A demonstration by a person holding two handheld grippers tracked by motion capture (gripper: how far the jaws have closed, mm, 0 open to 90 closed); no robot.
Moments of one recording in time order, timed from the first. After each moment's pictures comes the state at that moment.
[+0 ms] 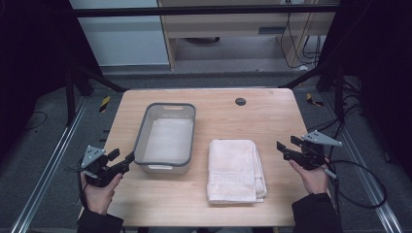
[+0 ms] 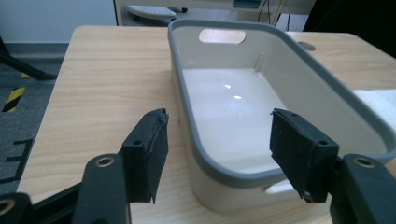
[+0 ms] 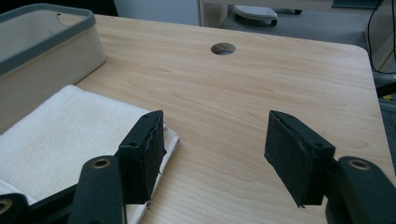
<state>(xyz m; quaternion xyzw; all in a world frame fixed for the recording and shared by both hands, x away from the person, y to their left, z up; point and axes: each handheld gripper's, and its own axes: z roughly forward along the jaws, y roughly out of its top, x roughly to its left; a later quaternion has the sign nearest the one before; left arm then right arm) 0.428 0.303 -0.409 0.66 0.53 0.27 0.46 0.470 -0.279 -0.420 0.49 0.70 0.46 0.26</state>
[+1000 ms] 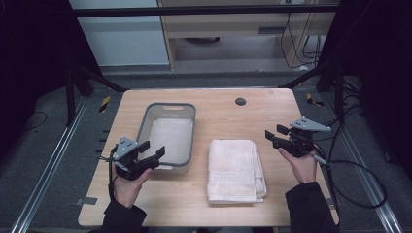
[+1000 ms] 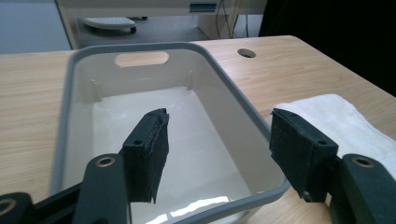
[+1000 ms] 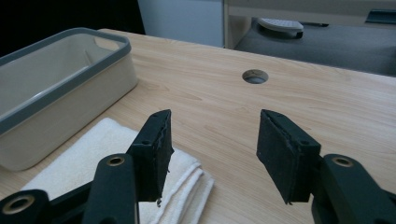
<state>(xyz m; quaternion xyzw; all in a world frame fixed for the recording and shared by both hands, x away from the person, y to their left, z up) 0.438 0.217 -0.389 0.70 0.46 0.24 0.49 0.495 -0.248 -0.394 0.45 0.71 0.48 0.24</state>
